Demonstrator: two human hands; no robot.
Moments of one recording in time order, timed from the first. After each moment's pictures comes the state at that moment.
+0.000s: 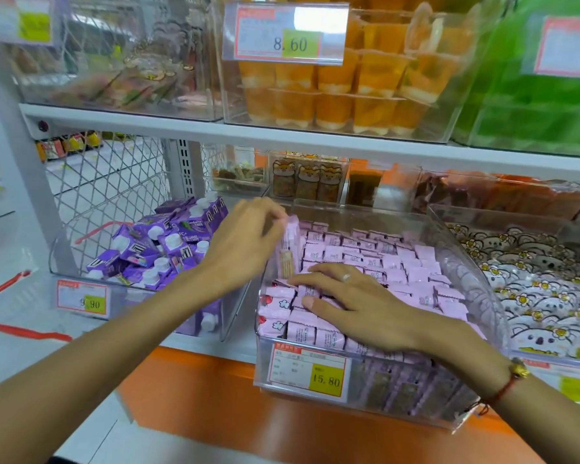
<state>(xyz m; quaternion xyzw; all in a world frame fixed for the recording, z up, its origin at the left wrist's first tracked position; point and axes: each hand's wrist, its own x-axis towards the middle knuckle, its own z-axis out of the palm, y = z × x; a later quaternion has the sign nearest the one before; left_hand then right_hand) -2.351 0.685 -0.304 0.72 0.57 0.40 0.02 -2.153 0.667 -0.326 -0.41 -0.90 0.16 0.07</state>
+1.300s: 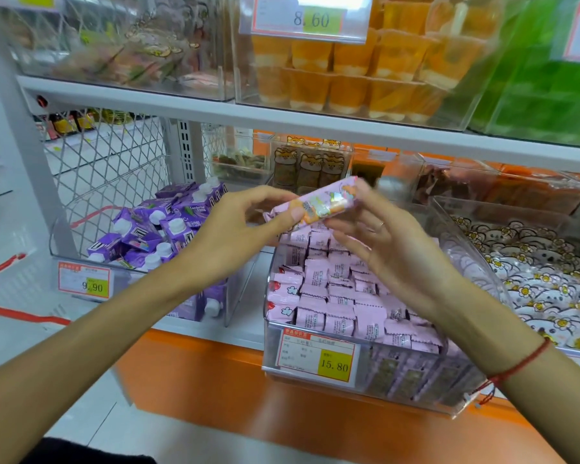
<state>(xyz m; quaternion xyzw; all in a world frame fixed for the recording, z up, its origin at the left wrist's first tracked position) -2.359 0.647 -0.294 0.68 0.44 0.52 0.28 -2.164 0.659 -0.279 -0.31 -0.52 0.63 0.49</state>
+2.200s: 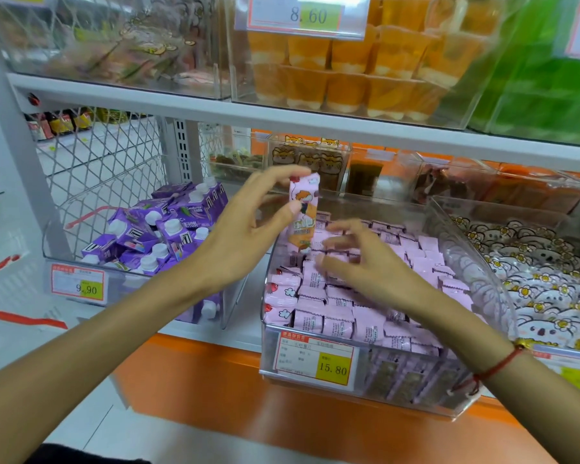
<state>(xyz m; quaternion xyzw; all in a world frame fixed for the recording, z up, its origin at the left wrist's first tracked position) -2.354 0.655 -0.299 0.73 0.38 0.52 0.21 -2.162 0.678 -0.313 -0.49 -0.78 0.28 0.27</state>
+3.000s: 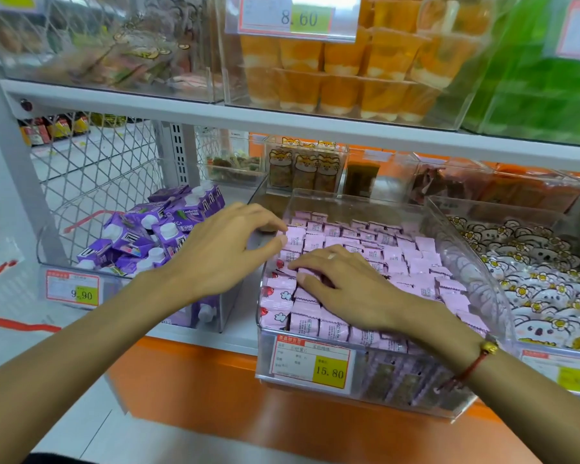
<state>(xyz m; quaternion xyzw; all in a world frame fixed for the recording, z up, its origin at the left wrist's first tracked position) -2.376 0.665 -0.312 0.79 0.53 0.31 -0.03 -2.174 0.676 -0.324 -0.41 -0.90 0.08 0.11</state>
